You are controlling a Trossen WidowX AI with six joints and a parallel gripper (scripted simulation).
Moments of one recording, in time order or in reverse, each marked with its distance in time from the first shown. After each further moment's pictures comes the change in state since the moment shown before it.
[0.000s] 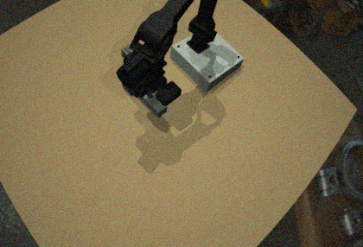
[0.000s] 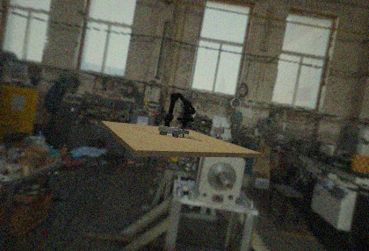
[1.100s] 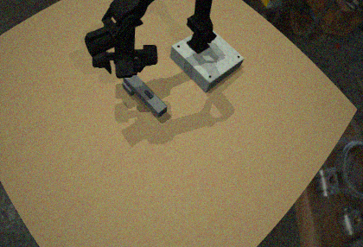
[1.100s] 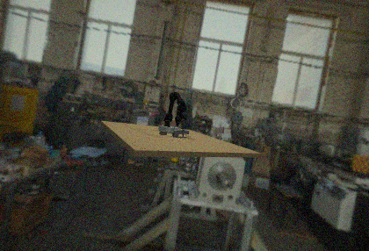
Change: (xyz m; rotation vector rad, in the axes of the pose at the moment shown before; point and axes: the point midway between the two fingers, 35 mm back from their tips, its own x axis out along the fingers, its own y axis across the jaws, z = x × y) arm -0.006 -0.101 0.019 -0.943 -0.012 -0.010
